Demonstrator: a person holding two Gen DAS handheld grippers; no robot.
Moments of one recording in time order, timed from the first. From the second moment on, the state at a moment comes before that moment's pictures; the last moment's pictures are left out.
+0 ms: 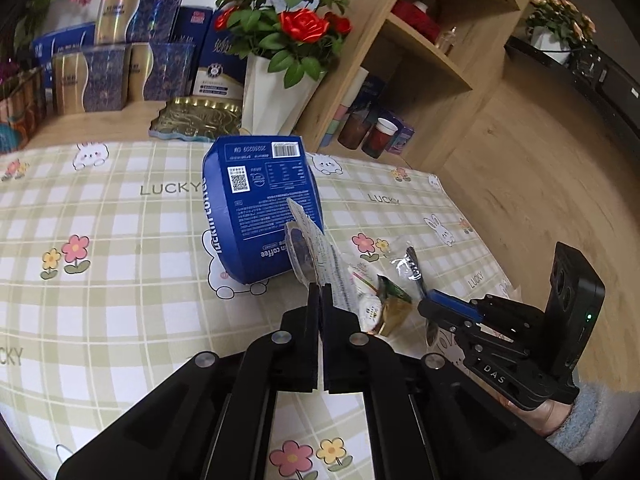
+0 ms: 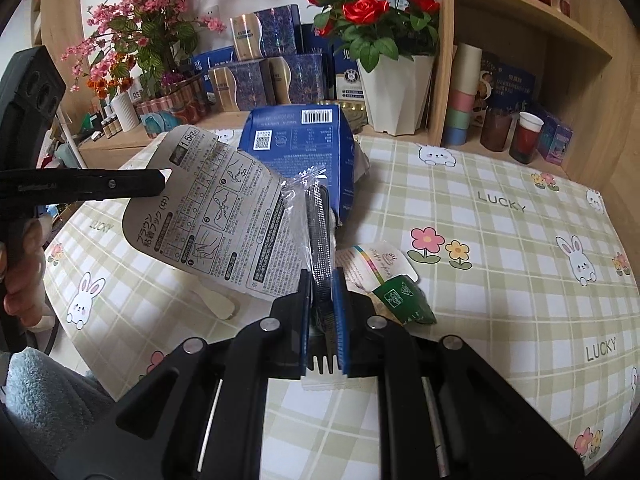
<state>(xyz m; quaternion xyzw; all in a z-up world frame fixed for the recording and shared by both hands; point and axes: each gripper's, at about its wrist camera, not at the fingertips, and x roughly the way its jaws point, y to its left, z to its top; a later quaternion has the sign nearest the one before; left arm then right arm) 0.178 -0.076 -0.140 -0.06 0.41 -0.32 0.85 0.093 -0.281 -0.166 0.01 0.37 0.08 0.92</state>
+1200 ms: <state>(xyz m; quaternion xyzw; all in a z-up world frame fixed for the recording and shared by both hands) 0.034 -0.015 -0.078 -0.02 0.38 -0.30 0.87 -0.002 -0.246 -0.133 0.02 0.33 0.12 0.94</state>
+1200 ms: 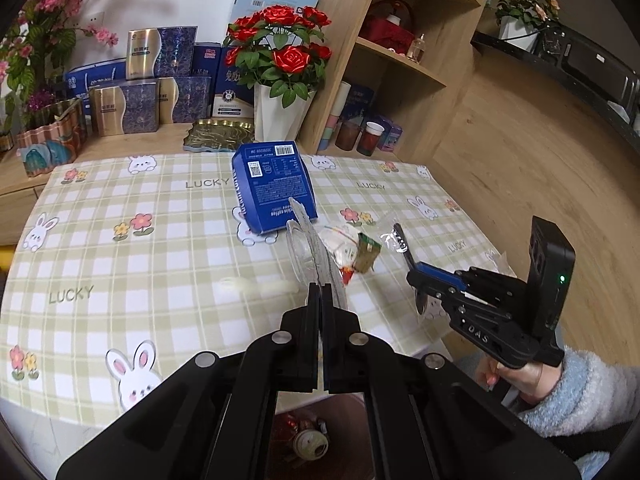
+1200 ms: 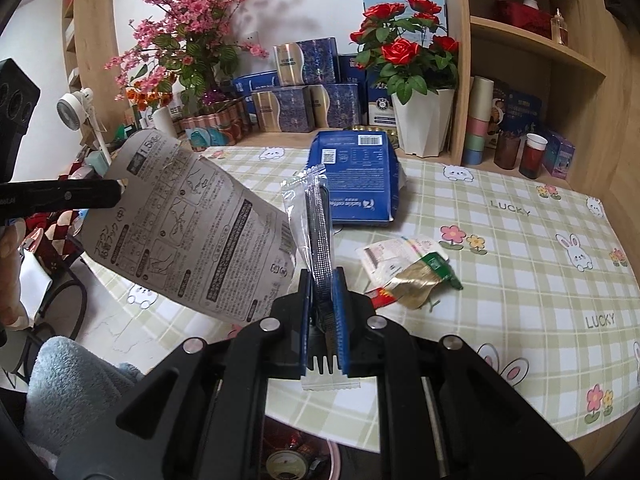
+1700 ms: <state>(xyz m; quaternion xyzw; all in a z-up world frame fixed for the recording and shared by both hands) -0.054 0.005 -0.116 0.01 0.43 -0.30 0.85 -0.064 -0.239 -0.146 0.04 0.31 0.14 0.94</state>
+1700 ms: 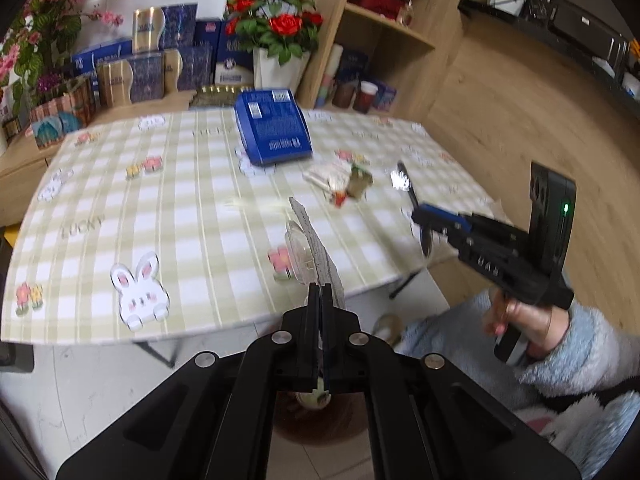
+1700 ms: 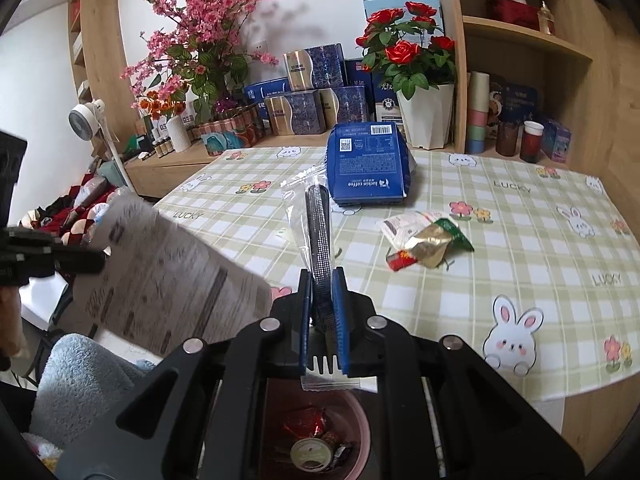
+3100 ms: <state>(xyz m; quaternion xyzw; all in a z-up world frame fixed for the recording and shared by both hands) -0.055 -0.017 -0.265 -0.01 0.61 -0.29 0.74 -0.066 -0.244 -0.196 0.06 0.36 0.15 0.92</state>
